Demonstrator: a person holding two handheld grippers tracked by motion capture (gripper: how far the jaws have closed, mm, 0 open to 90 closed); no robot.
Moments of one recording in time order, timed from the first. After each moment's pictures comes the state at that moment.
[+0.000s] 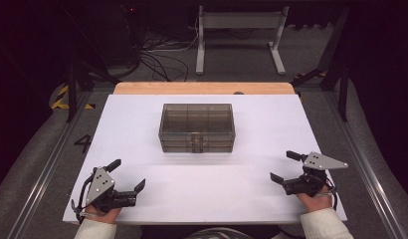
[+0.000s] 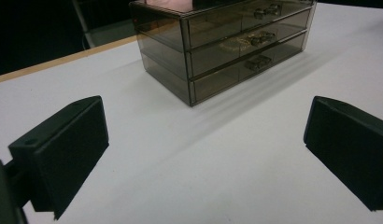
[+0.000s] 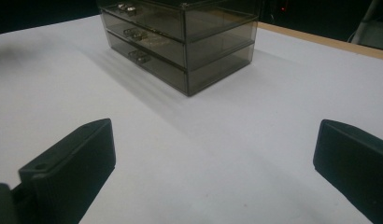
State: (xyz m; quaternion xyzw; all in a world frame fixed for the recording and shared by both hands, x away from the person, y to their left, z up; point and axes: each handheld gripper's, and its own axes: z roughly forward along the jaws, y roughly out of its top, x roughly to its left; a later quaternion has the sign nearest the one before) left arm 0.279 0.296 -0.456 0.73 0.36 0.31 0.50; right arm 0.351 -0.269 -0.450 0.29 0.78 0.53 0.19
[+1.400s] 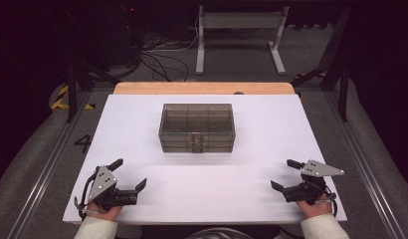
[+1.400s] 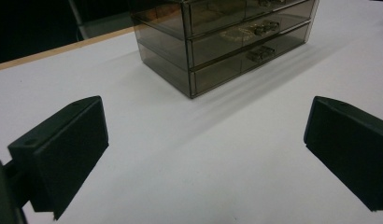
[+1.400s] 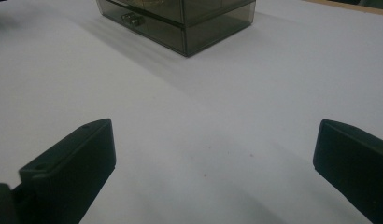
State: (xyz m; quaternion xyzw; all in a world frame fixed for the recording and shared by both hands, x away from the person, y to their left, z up) left arm 0.287 0.296 -0.464 0.73 0.36 0.30 0.49; right arm 0.344 -0.274 -0.472 0.31 0.79 0.50 0.18
